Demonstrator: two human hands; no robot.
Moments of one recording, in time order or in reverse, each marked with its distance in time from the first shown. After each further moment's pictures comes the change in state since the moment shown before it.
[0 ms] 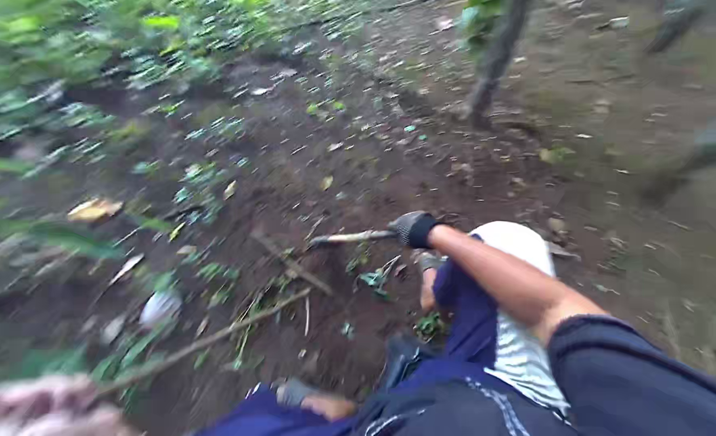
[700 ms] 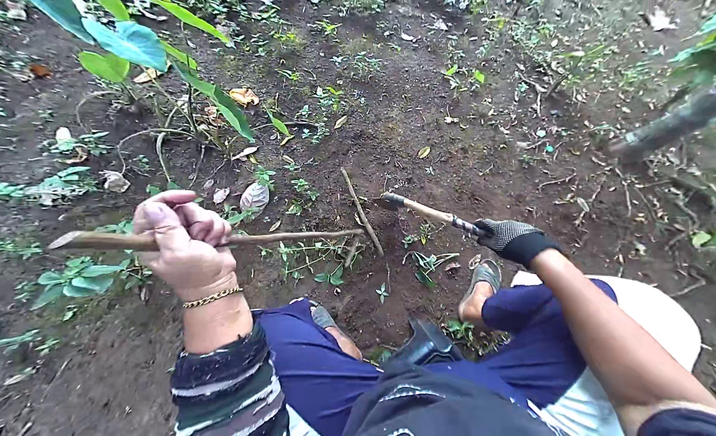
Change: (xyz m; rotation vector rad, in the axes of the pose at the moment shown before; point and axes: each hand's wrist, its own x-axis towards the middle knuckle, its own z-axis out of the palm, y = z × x) left_hand -0.008 0.007 0.003 0.043 0.086 0.199; right_hand 0.024 -0.009 0.009 -0.039 -0.045 0.032
